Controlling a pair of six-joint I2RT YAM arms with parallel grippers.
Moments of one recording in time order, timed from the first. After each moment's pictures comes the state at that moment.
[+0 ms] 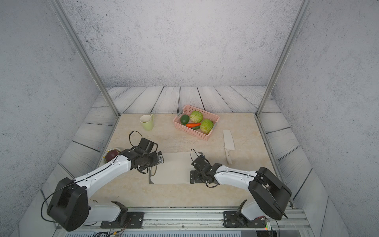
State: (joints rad) left arm -0.47 1.32 0.82 -0.61 -0.01 -0.73; right arm 0.87 1.45 0.69 -0.40 0.05 0.75
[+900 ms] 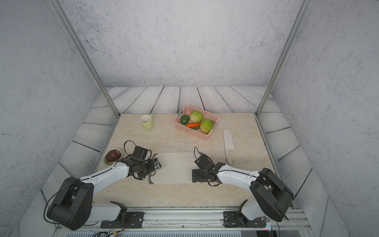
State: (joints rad) left arm -0.37 1.35 0.61 -0.37 0.17 -0.76; right arm 0.80 1.43 0.67 -0.39 0.00 0.70
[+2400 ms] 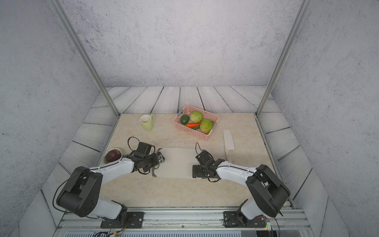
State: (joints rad) left arm -0.40 1.47 0.66 -0.20 0.12 -0.79; right arm 0.75 1.48 0.71 -0.36 -0.01 0.67
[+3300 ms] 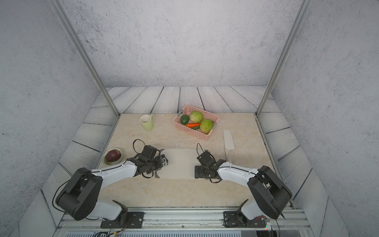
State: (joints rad) left arm -0.52 1.45 0.63 -0.18 0.04 -0.83; right arm 0.74 1.46 0.69 -0.40 0.04 0.67
